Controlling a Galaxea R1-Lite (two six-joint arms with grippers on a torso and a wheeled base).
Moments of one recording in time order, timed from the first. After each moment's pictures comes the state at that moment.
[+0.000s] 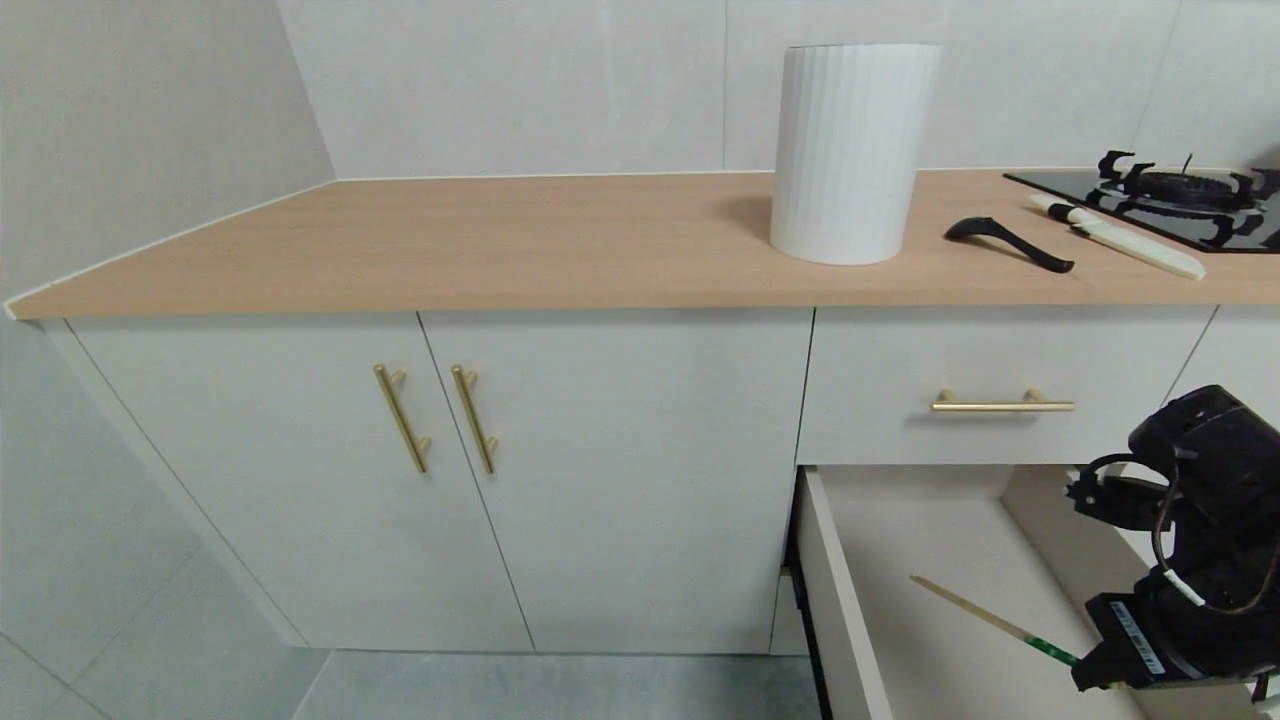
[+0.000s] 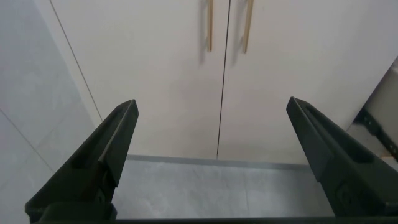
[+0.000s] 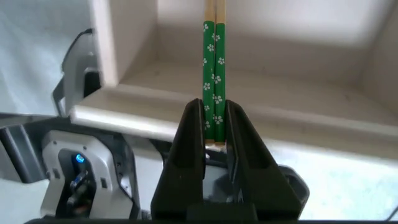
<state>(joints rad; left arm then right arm) 0.00 0.00 0.00 -0.01 0.04 -0.01 0.26 1.54 -0.87 0.61 0.10 0.21</state>
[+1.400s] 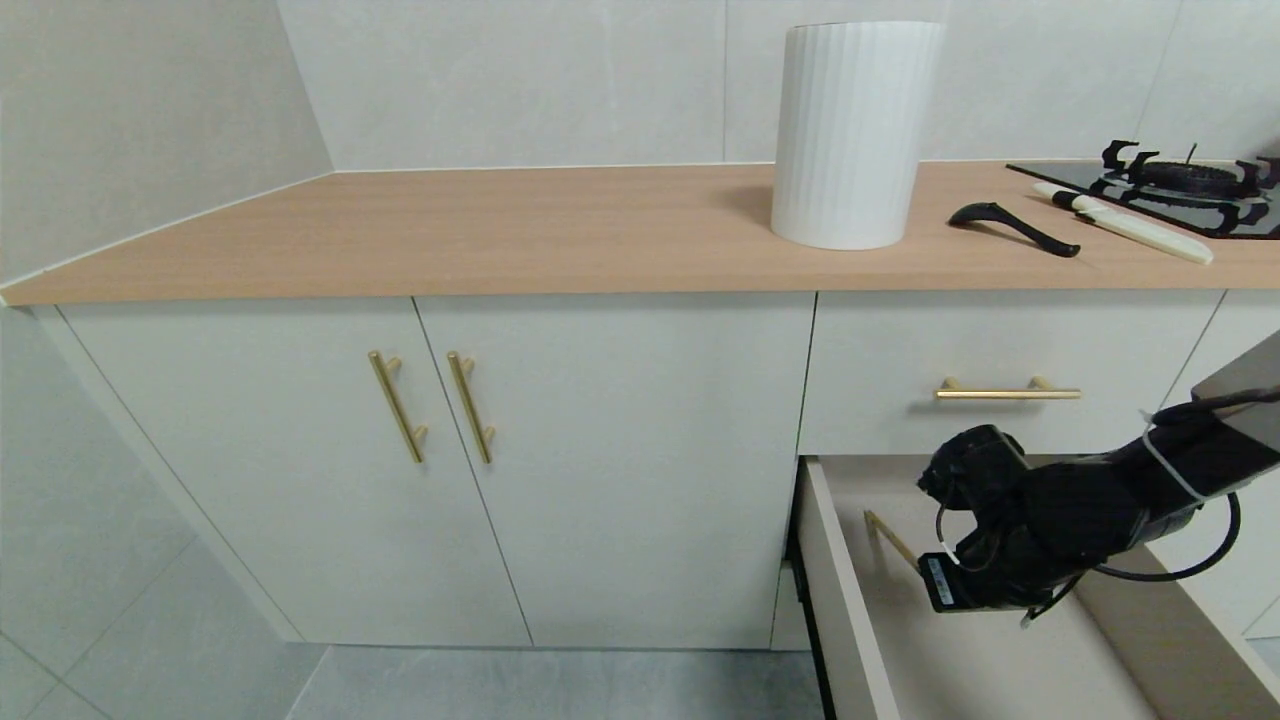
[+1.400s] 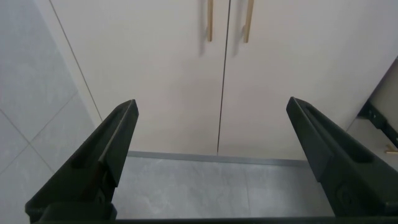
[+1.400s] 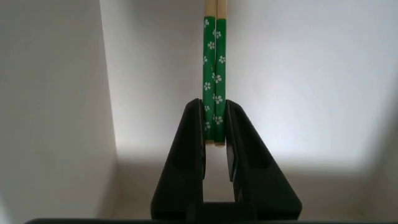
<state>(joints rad) 0.00 0.00 0.00 -0.01 0.04 -0.01 0.29 2.08 -0.94 0.04 -0.10 0.23</state>
